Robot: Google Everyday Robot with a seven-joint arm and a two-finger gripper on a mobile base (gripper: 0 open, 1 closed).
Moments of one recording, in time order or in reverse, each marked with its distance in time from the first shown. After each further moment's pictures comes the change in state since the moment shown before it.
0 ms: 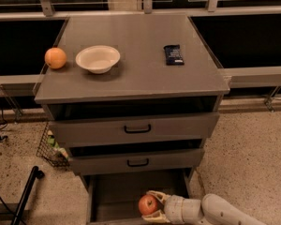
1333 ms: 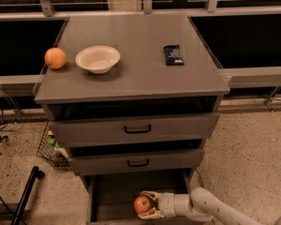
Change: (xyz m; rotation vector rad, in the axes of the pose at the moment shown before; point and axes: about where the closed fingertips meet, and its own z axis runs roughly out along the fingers) arm 0.066 -0.012 0.064 -0.134 -0.094 -0.078
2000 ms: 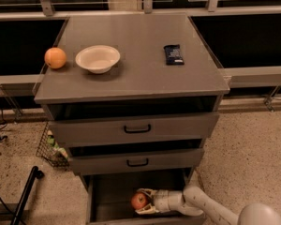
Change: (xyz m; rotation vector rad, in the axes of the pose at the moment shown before) arm 0.069 -0.029 0.041 -0.006 -0.005 0.009
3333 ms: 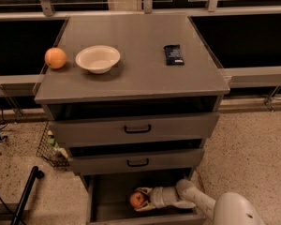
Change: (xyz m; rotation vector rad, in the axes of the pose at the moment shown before) arm 0.052 -0.018 0.032 -0.056 0.095 0.009
